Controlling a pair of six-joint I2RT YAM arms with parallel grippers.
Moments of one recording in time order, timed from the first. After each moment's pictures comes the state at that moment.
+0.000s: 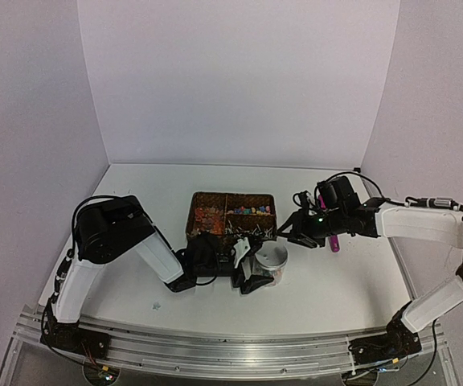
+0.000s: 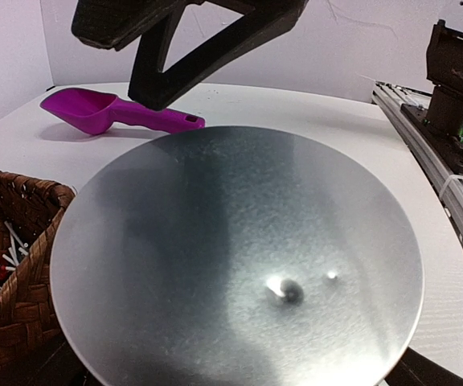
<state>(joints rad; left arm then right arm) -1.02 2.28 1.00 1.09 0.39 0.07 0.61 1.45 0.88 -0.23 -0.33 0.78</state>
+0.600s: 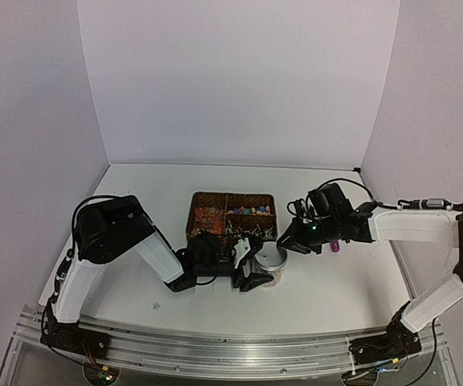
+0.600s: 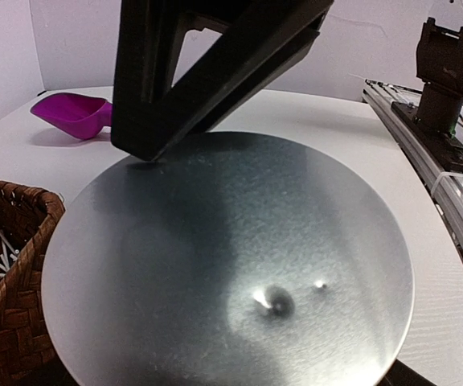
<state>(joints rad) -1.01 2.28 1.01 1.09 0.42 0.08 0.67 1.49 0.87 -0.23 -0.26 0.79</state>
